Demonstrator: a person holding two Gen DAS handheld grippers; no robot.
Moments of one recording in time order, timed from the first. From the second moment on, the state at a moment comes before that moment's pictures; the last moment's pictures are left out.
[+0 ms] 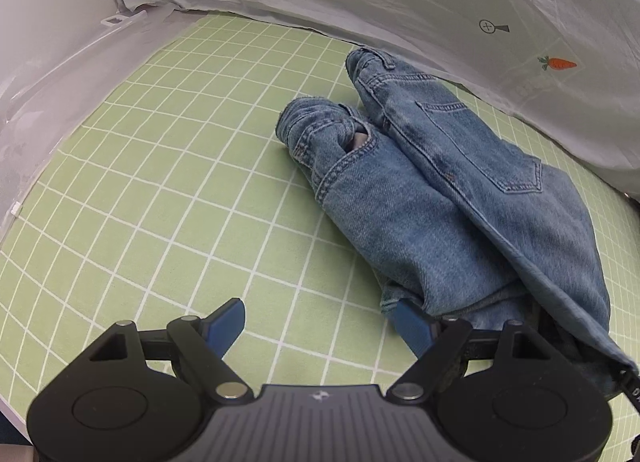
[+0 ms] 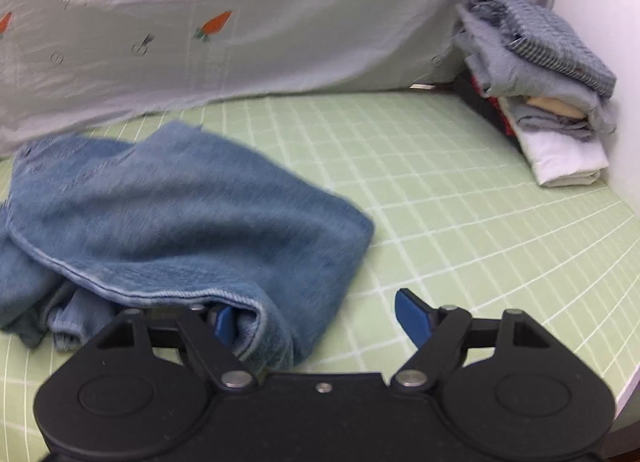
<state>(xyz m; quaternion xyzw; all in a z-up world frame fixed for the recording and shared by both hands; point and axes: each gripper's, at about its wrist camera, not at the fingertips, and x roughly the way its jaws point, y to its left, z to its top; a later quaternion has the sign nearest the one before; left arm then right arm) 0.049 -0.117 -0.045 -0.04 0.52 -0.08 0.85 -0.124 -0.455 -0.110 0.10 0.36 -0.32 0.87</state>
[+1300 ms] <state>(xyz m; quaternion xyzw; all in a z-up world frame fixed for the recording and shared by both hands) 0.012 -0.077 -0.061 -0.17 0.52 -0.03 0.84 -0.150 -0.570 -0.073 0.15 0.30 -0.30 0.89</state>
